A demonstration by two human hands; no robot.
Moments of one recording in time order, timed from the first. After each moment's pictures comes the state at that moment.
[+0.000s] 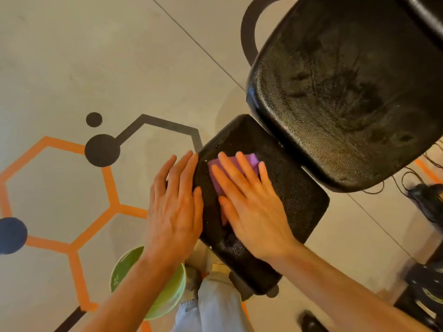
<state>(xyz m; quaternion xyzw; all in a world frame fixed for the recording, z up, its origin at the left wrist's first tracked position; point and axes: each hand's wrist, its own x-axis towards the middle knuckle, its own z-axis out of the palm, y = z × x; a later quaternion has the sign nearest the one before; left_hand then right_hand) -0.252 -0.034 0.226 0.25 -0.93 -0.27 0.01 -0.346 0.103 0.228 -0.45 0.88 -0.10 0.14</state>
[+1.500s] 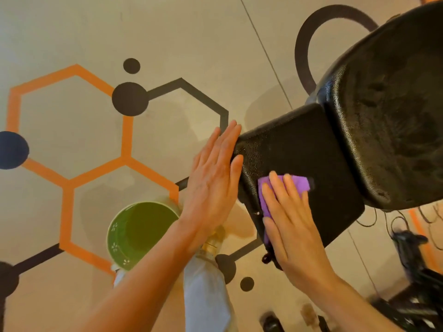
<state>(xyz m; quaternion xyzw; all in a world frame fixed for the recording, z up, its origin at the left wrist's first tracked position) -0.216 -0.032 0.211 0.34 -0.81 -0.47 0.07 -0.289 0.129 0.244 -0.49 0.84 -0.10 0.20</state>
